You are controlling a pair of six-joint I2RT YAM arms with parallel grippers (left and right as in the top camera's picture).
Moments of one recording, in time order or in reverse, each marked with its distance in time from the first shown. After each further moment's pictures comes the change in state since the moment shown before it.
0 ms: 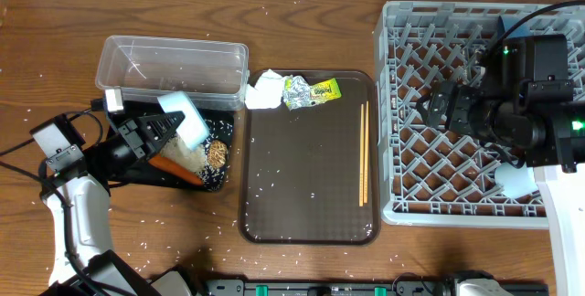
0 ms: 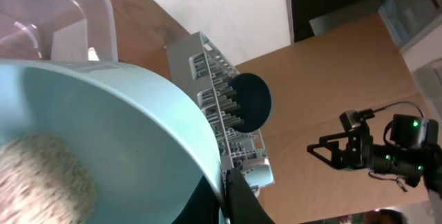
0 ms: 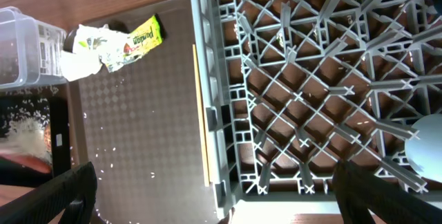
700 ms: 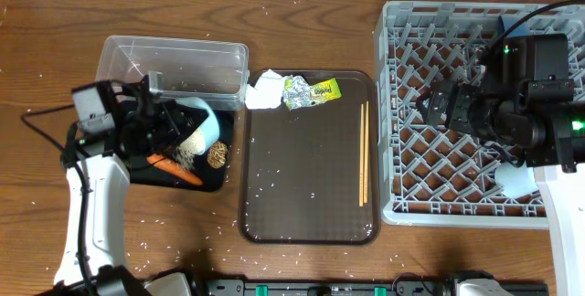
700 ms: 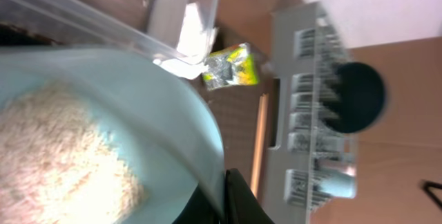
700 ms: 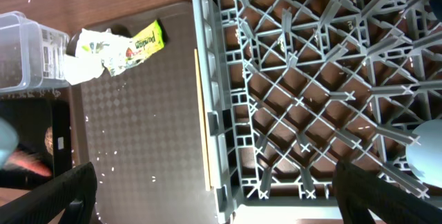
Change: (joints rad) left arm -0.250 -0.003 0.126 -0.187 -0.524 -0.127; right arm 0.000 0.000 0.000 0.014 0.000 0.000
